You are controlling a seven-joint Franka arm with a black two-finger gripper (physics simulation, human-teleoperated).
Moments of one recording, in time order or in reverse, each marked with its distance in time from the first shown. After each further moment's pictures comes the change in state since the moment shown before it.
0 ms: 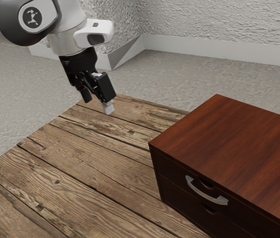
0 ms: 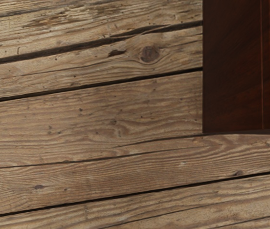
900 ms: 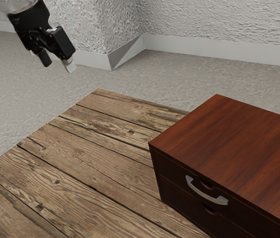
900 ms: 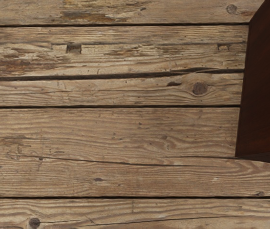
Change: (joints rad) arm 0.197 0.048 -0.030 0.307 -0.038 -0.155 -0.005
